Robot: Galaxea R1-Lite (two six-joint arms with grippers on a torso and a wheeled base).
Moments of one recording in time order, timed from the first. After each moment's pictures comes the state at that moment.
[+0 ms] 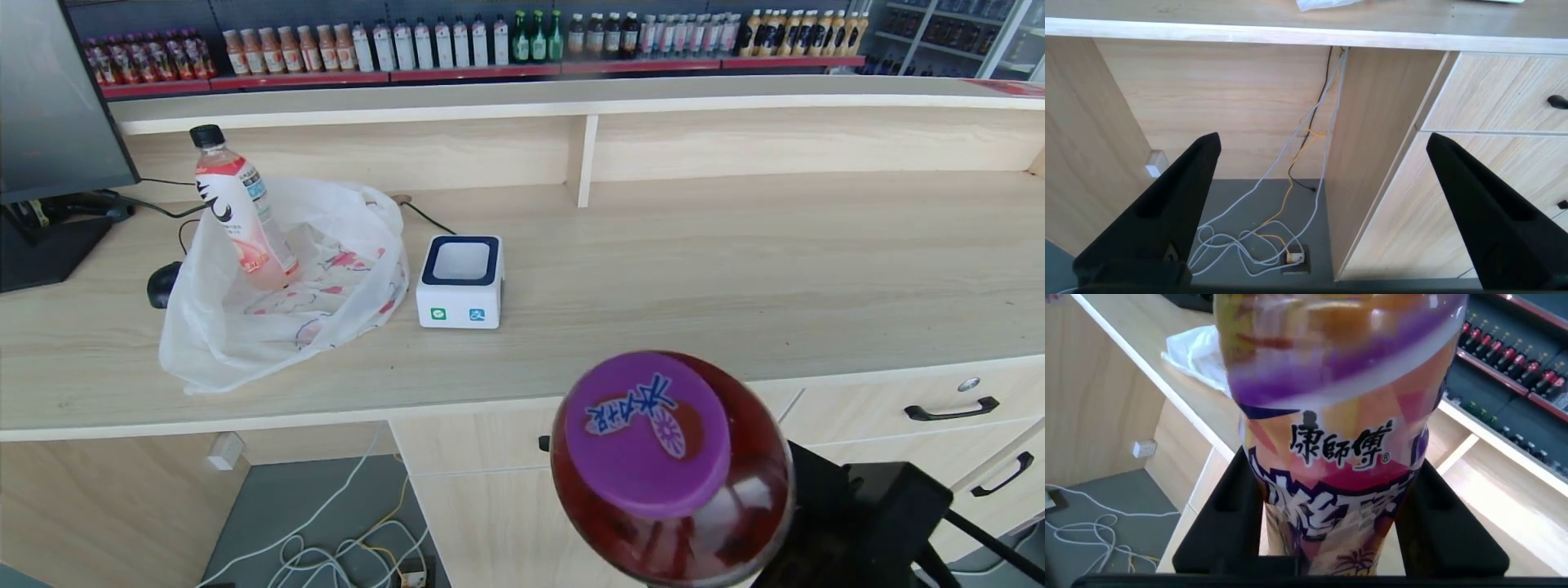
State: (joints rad) left arm 0.00 0.00 0.00 0.00 0.00 0.00; right arm 1.28 1.55 -0.33 -1.57 -0.45 -0.80
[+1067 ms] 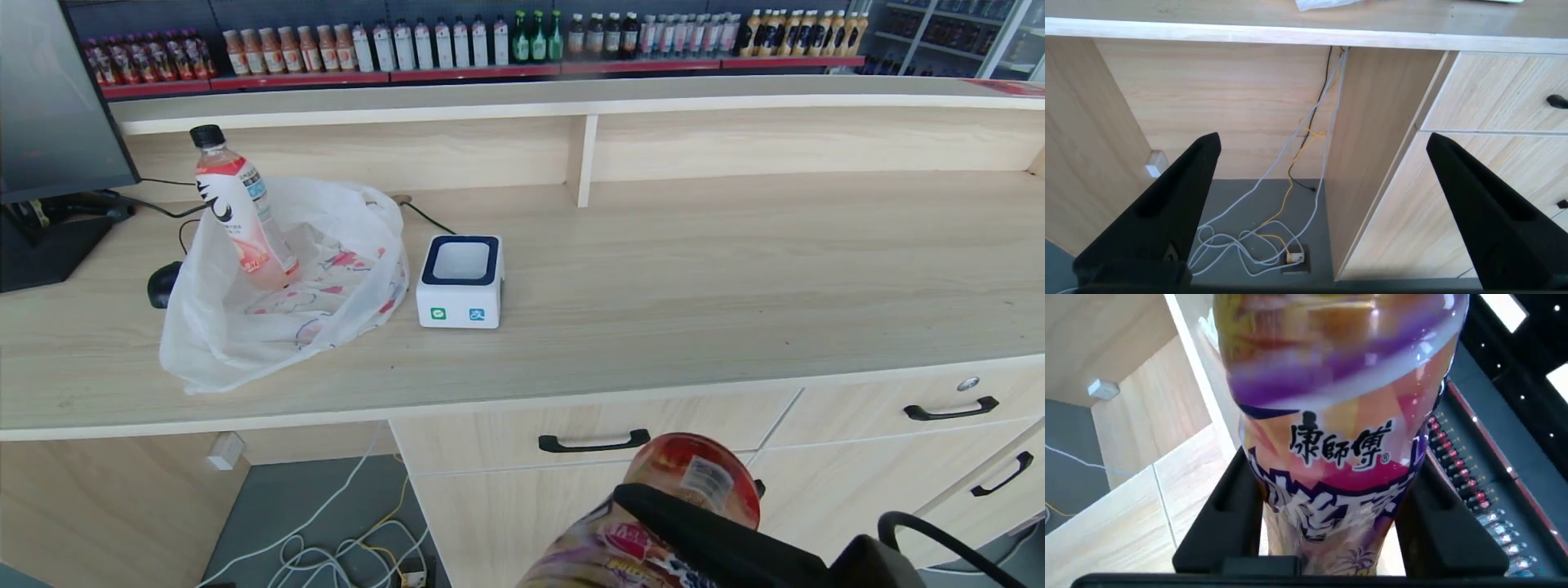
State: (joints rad) left arm 0.00 0.00 0.00 0.00 0.00 0.00; right arm 1.33 1.56 -0.26 -1.57 -0.33 -1.25
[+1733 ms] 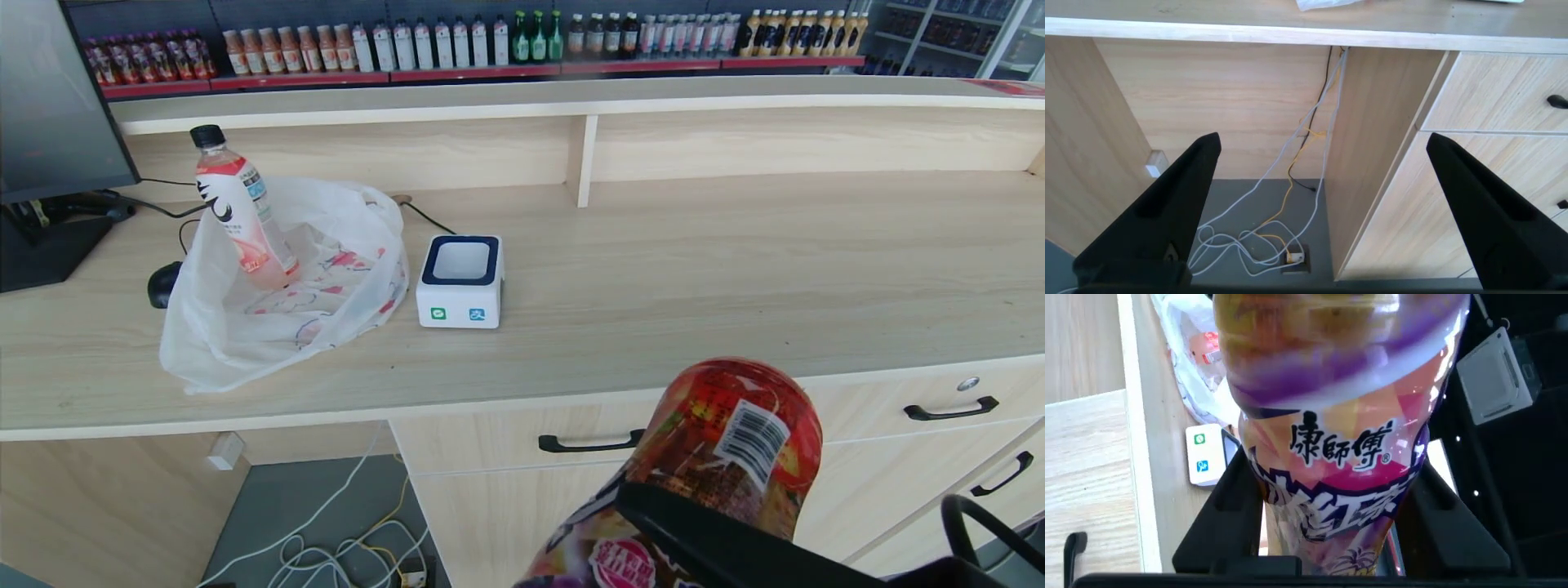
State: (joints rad) left arm 0.00 0.00 0.00 0.00 0.00 0.00; right arm 1.35 1.53 -0.31 -1.57 -0.32 -1.70
